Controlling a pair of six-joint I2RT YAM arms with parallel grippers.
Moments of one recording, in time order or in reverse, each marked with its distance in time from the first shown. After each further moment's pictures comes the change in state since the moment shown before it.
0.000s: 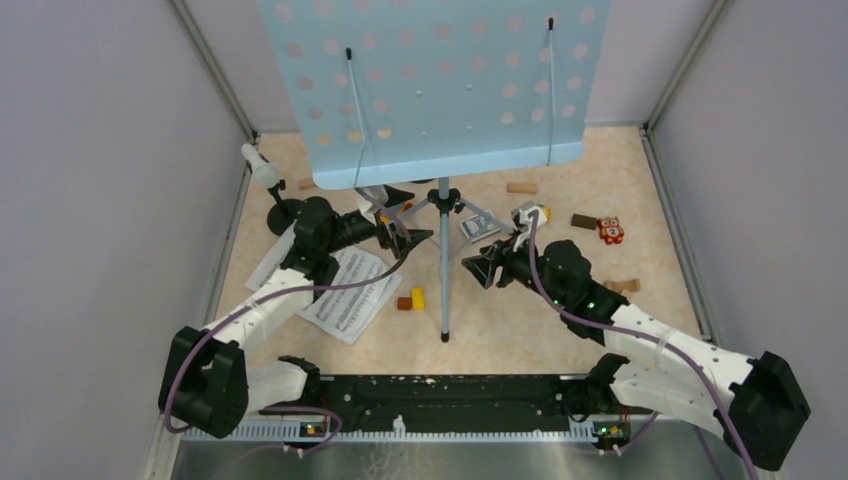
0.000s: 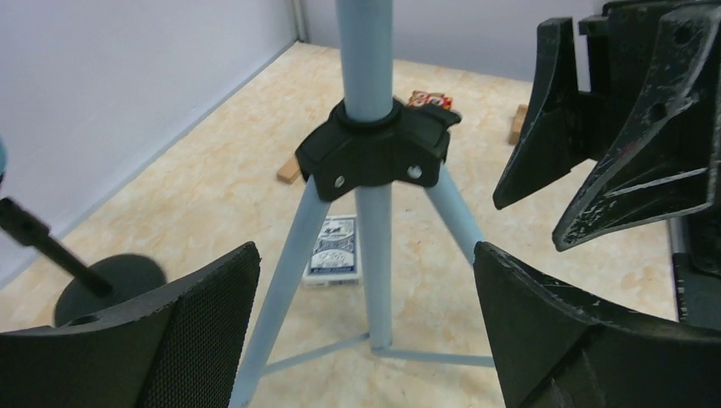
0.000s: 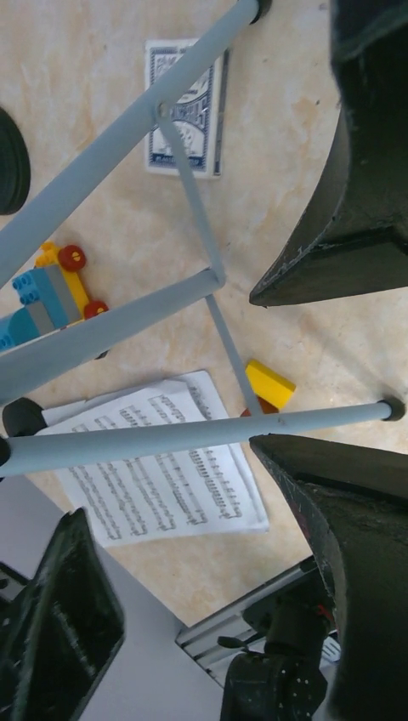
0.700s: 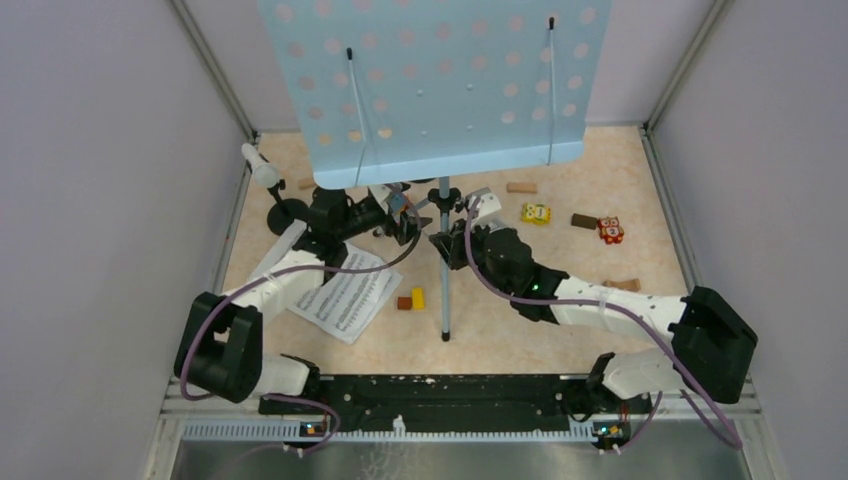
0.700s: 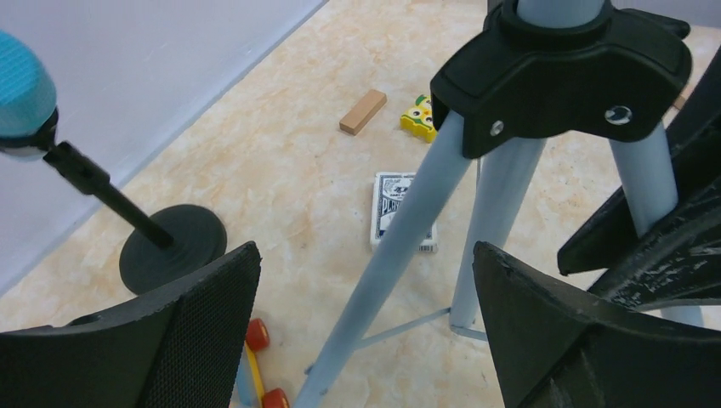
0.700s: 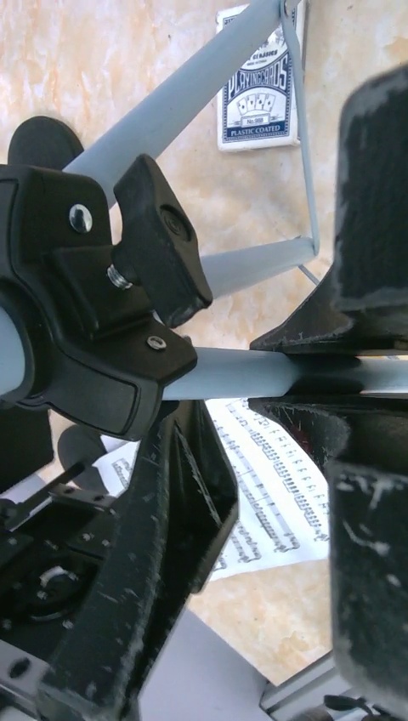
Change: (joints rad) left arm 0.011 0.118 0.029 -0.081 -0.159 0.183; right arm 0.194 0.426 0.243 0.193 0.342 0.001
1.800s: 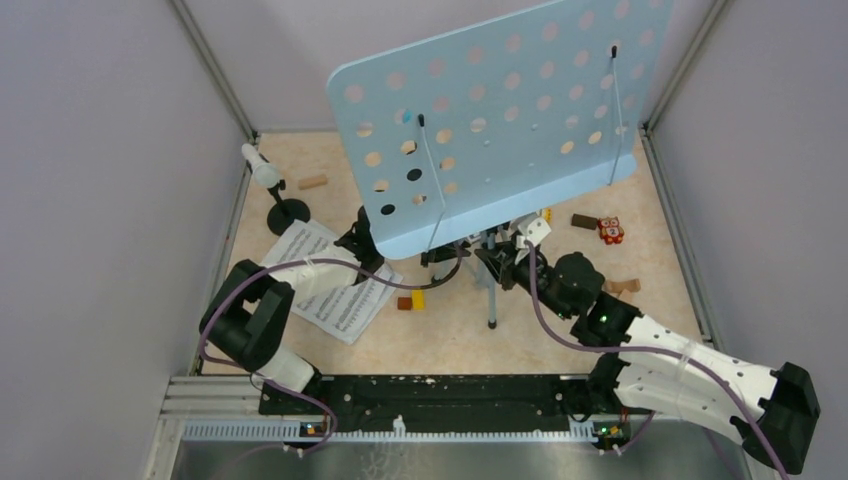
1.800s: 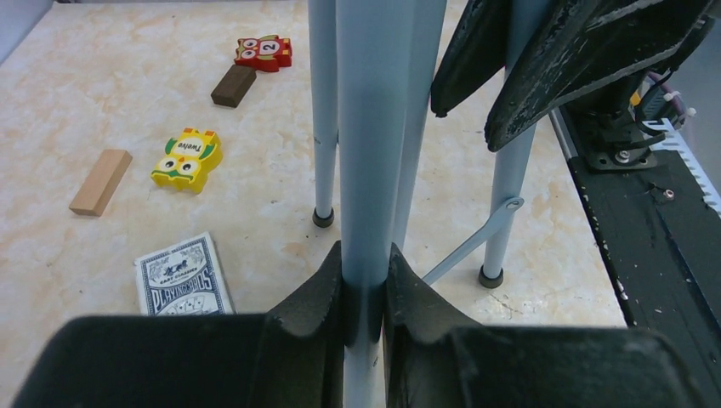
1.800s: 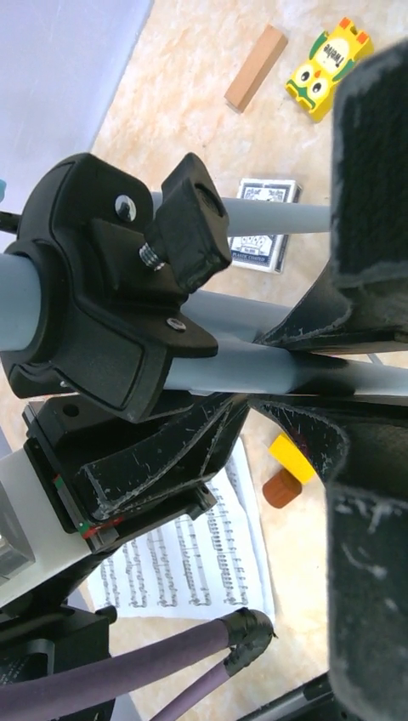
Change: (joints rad) left arm -0.221 0.222 0.100 0.007 0.327 0.025; right arm -0.057 -0.514 -0.216 -0.190 -0.134 -0.356
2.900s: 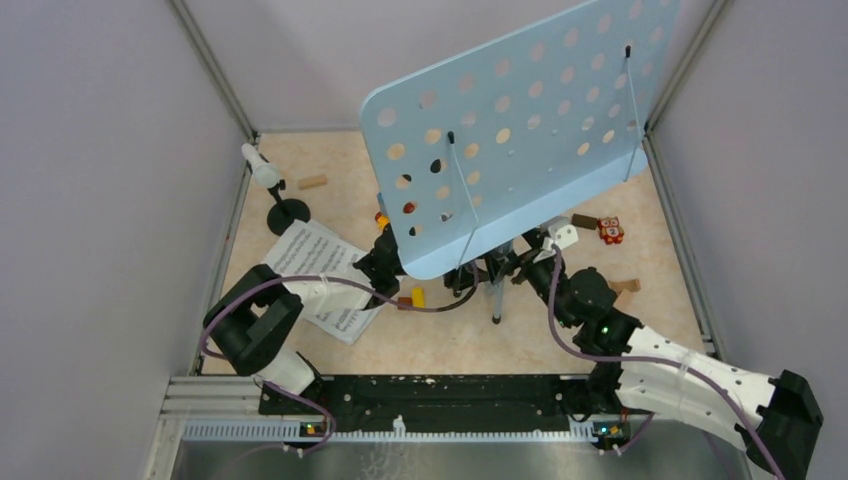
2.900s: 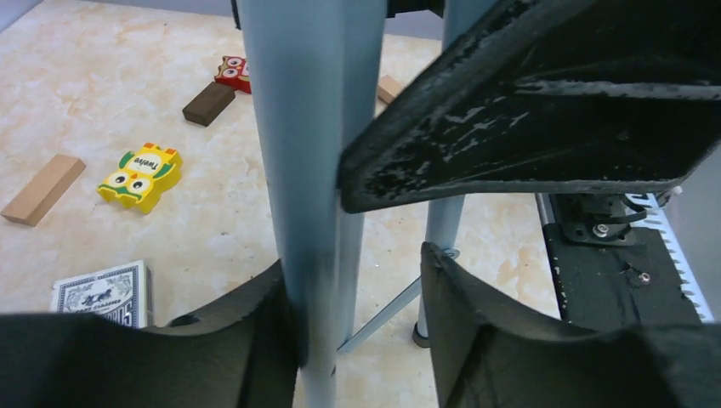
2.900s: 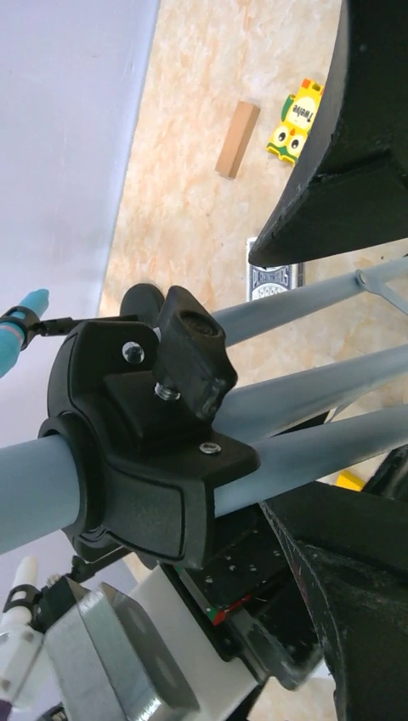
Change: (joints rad) left arm -0.207 -0.004 -0.106 0.230 -0.278 -0.196; right arm -0.004 -0.074 -0.121 0.197 0.214 0.046
